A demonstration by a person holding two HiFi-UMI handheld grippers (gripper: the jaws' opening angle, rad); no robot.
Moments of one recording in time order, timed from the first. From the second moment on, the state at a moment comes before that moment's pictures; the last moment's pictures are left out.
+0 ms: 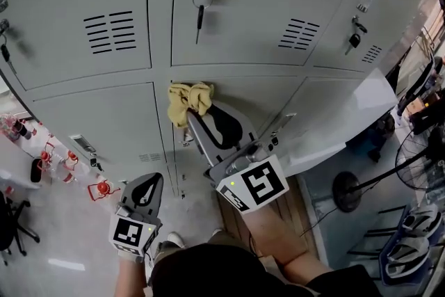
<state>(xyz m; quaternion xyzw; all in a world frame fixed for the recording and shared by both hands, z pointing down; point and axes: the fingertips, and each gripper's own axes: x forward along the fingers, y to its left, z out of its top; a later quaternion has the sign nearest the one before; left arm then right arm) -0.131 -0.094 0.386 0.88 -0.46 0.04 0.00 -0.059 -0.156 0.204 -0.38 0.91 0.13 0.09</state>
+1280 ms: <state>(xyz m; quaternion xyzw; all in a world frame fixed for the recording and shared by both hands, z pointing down) -0.080 -0.112 0.398 0.87 -0.48 0.04 0.01 -0.013 -0.178 0.194 -0.37 0.91 0.12 0.12</state>
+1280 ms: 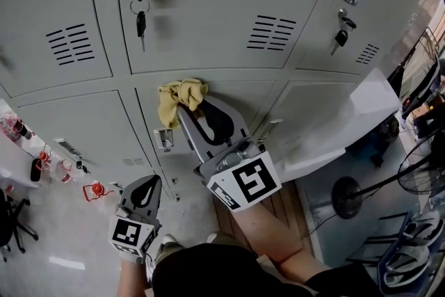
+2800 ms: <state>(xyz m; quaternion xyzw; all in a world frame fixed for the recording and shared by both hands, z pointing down) 0.033 -0.119 0.431 0.88 -0.47 0.04 0.03 0.140 -0.202 0.213 -0.41 0.90 0.09 0.14</state>
